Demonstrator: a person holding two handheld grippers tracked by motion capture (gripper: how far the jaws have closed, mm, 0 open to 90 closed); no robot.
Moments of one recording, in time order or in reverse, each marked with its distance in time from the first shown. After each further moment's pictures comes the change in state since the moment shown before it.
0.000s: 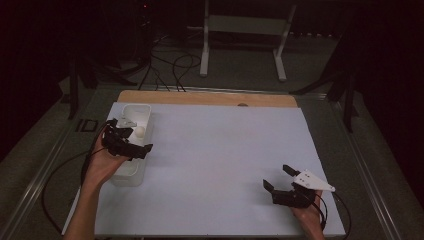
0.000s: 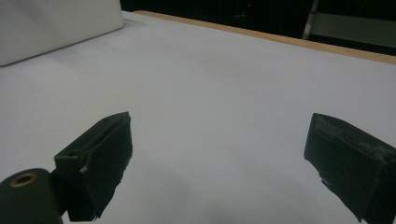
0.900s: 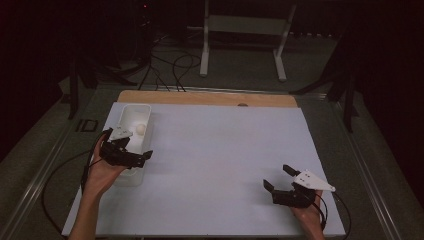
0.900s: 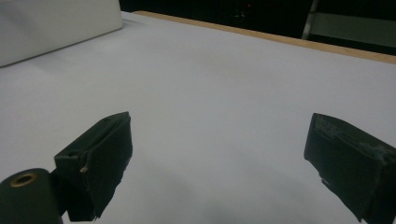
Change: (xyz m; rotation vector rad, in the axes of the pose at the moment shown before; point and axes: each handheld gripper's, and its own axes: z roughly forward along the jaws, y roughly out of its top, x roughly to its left) left arm -0.011 -0.024 -0.008 -0.097 -0.041 -0.029; right arm 0.000 0.000 0.000 0.000 -0.006 0.006
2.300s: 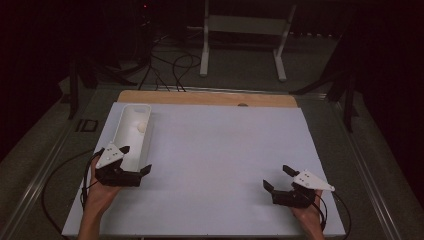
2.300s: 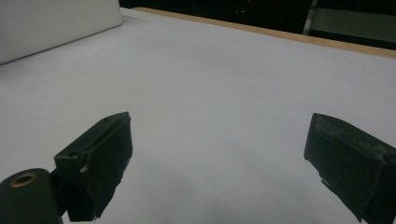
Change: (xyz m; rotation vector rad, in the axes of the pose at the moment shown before) left arm -0.019 -0.049 -0.014 -0.216 -0.065 0.002; right arm 0.000 -0.001 0.001 0.013 0.000 0.004
